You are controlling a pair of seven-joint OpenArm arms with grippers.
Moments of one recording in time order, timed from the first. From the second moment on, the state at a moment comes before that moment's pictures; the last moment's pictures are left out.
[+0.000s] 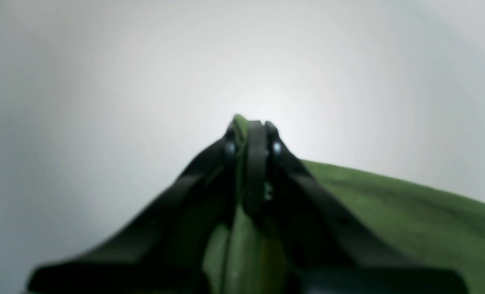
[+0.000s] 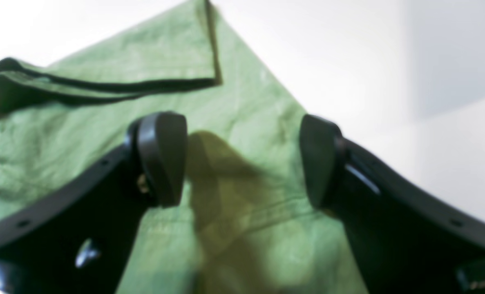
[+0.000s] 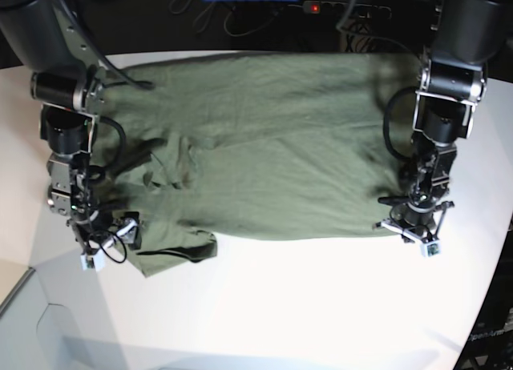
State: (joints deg) left arm -31.0 -17.4 12.6 26.7 -29.3 0.1 0.1; right arm 33.5 13.9 13.5 28.6 -1.3 25.0 -10.5
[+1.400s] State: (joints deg) left arm -11.4 -18.8 2.2 61.2 -29.7 0.3 9.1; right arm 8.2 13.5 19.5 78.6 -1.4 19.9 -26.1
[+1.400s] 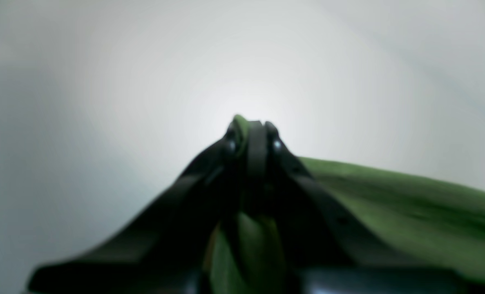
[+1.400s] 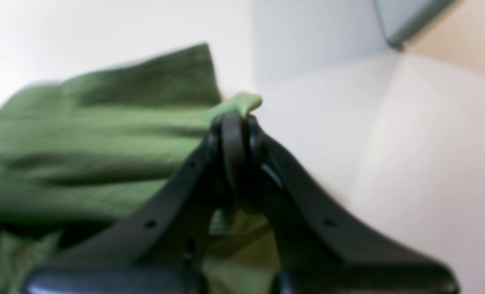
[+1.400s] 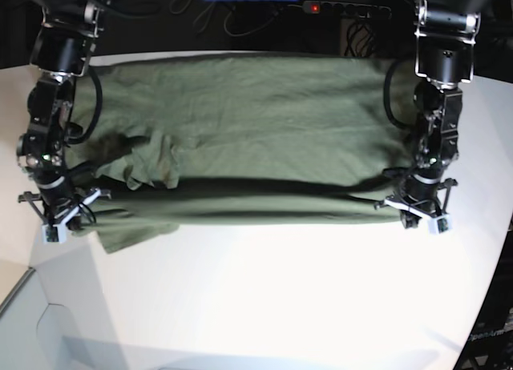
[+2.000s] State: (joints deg) left arm 9.5 -18.7 -7.5 91.6 -29.6 0.4 17.6; right arm -8.6 7.6 28.4 100.0 -1.6 26.8 -32.8
